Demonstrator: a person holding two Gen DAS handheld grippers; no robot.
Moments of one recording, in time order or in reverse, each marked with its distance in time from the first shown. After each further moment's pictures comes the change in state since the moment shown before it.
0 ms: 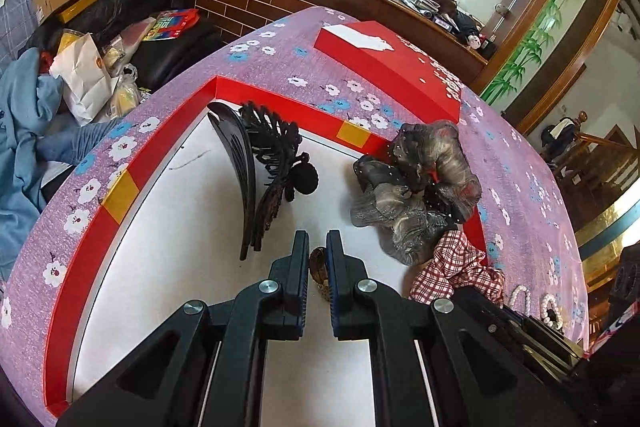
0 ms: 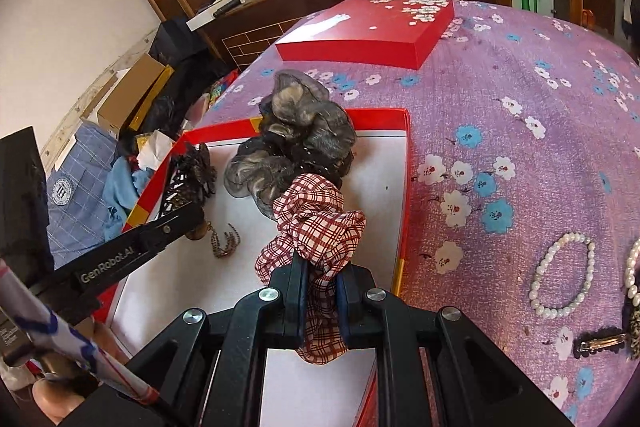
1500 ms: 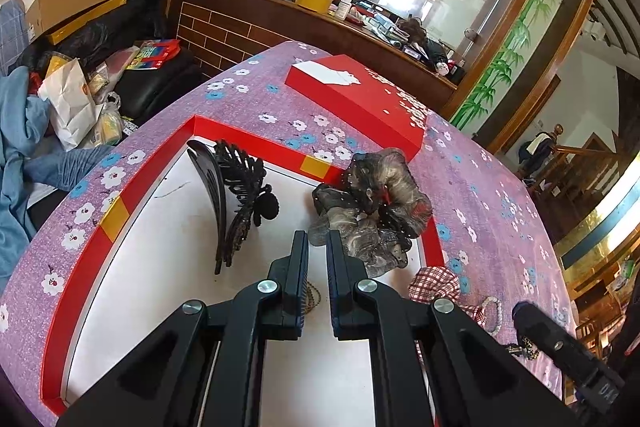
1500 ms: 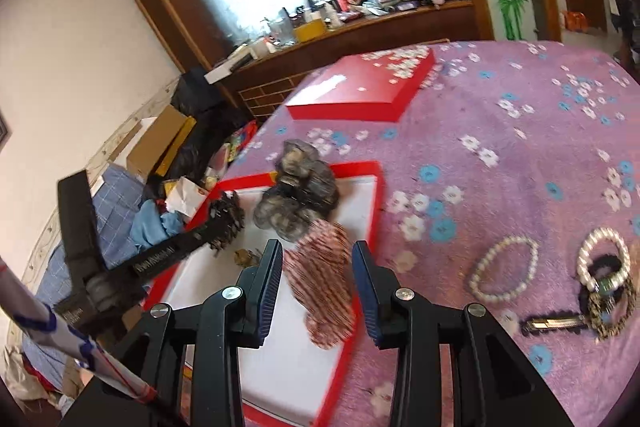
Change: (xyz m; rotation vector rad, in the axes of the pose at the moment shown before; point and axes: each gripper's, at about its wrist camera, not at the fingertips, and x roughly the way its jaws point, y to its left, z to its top) left arm -0.027 -0.009 -0.003 0.025 -0.123 -0.088; right arm -0.080 -0.021 -0.014 0.059 -0.172 0.068
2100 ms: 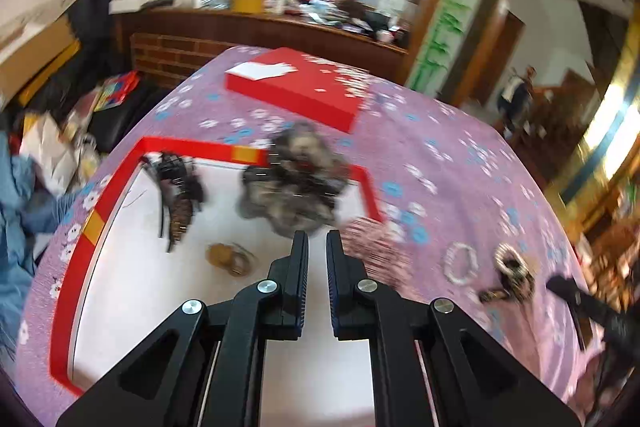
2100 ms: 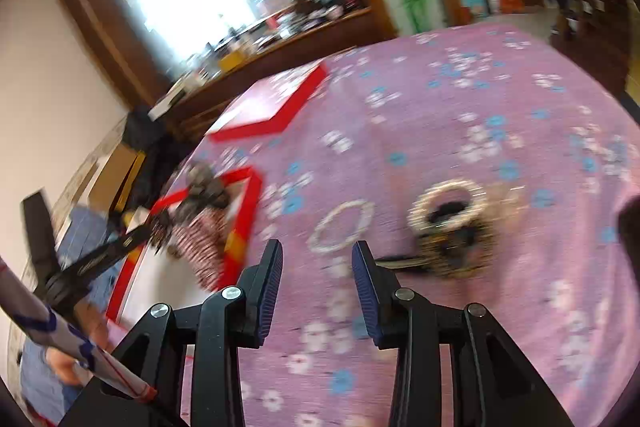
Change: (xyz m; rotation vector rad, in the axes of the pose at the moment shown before) left arm -0.034 -0.076 -0.024 0.250 0.042 -0.041; right arm -0.101 -0.099 -0.026 0.163 -0.081 -0.162
